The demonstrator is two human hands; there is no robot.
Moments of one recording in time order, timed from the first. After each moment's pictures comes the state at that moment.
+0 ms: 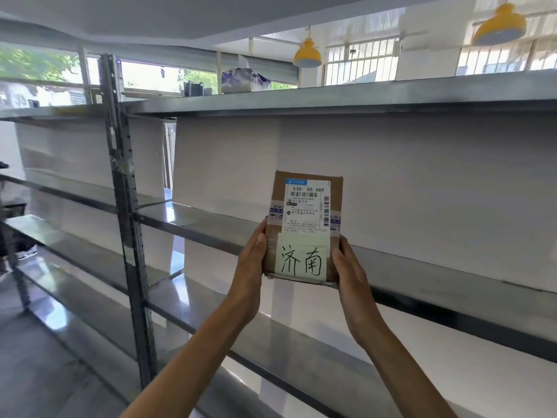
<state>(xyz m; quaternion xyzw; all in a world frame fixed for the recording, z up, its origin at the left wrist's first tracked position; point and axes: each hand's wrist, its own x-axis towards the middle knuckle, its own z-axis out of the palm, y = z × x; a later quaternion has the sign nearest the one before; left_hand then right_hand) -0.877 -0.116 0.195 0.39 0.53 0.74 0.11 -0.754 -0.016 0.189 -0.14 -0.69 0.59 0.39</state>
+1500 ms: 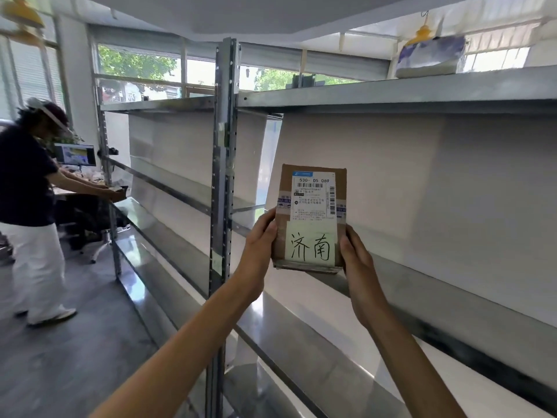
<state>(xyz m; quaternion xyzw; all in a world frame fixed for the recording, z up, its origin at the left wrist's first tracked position) -1.165 -0.217 0.218 0.28 0.58 0.76 0.05 -1.083 -0.081 0.205 -0.07 -0.71 0.62 0.32</state>
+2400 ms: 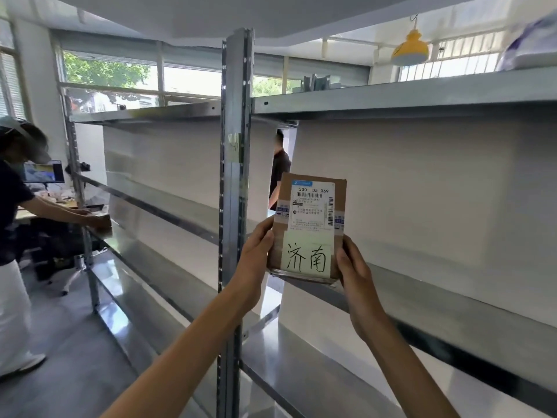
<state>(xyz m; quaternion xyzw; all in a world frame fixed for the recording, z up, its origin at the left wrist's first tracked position) -1.351 -0.247 0.217 0.32 0.58 0.75 0.09 -1.251 -0.118 0.197 -0.06 -0.70 0.61 0.36</state>
